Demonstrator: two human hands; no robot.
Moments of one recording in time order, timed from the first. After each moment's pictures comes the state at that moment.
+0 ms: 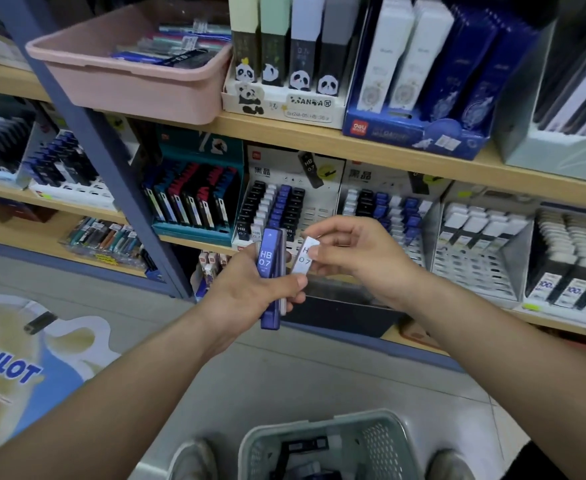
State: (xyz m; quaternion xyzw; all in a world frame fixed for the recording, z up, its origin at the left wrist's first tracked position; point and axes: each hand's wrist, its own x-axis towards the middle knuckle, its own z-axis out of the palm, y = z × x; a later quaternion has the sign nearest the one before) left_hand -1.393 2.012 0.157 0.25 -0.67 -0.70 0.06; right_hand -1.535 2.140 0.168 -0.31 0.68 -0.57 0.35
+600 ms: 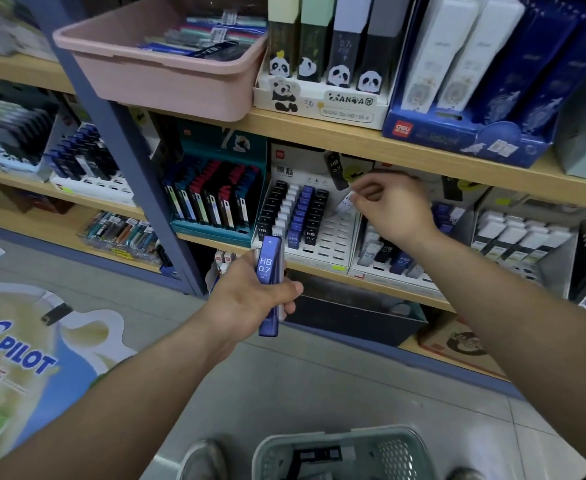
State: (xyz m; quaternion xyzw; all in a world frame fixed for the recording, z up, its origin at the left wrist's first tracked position) left_hand -1.383 1.984 0.142 0.33 -0.67 -0.66 0.06; right_hand -1.620 2.086 0.147 -0.36 0.86 -0.36 0.01
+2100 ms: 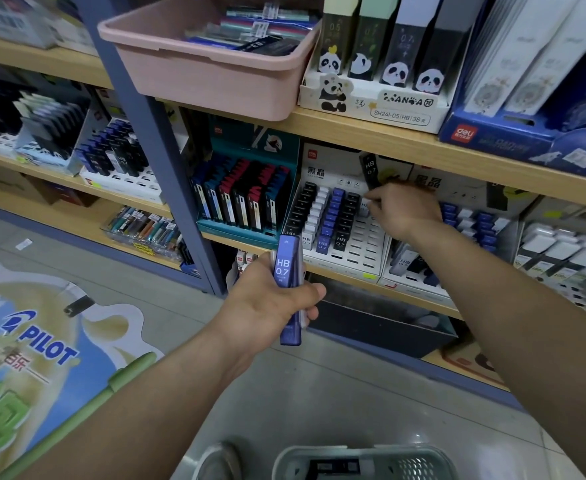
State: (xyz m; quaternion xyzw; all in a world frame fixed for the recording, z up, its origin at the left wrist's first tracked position) left_hand -1.372 1.971 0.146 0.33 -0.62 -0.71 0.08; right_hand -1.654 2.036 0.117 -0.40 0.91 -0.05 -0.01
